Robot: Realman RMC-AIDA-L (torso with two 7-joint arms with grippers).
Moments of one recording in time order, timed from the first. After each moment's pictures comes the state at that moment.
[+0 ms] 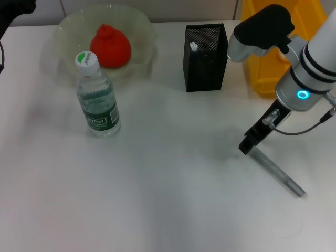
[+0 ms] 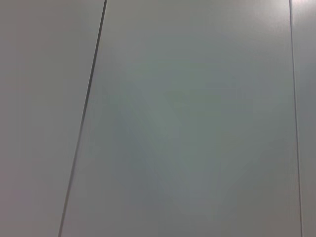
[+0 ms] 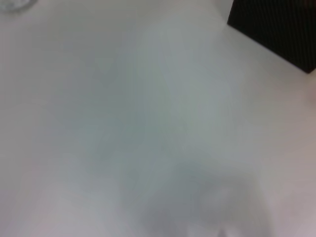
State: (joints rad) left arm -0.51 -2.07 0.79 0.36 0.94 1.35 -0.78; right arm 0.83 2.09 -1.47 -1.00 -2.68 -1.50 2.75
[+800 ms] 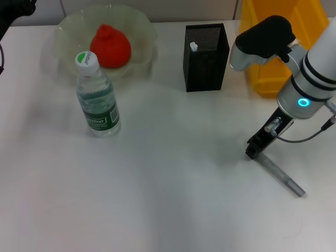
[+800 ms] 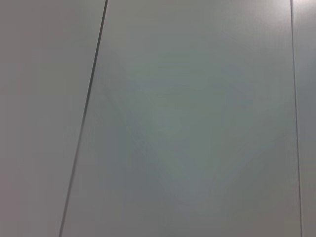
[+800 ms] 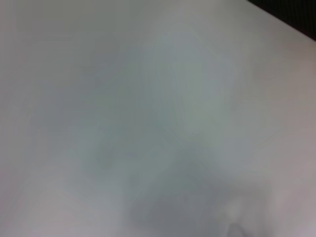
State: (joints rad) left arm -0.51 -2.07 0.79 0.35 0.94 1.35 -0.77; right arm 0.83 2.09 -1.47 -0.94 -2.68 -1.48 2.75
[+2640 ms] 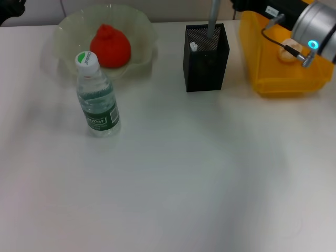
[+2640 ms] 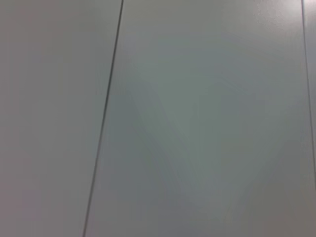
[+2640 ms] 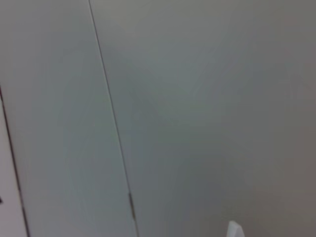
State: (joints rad) left arm -0.49 -2.07 0.76 0.36 0.94 1.36 -0.76; right arm 0.78 2.09 -0.69 -0.33 -1.41 -1.11 1.09
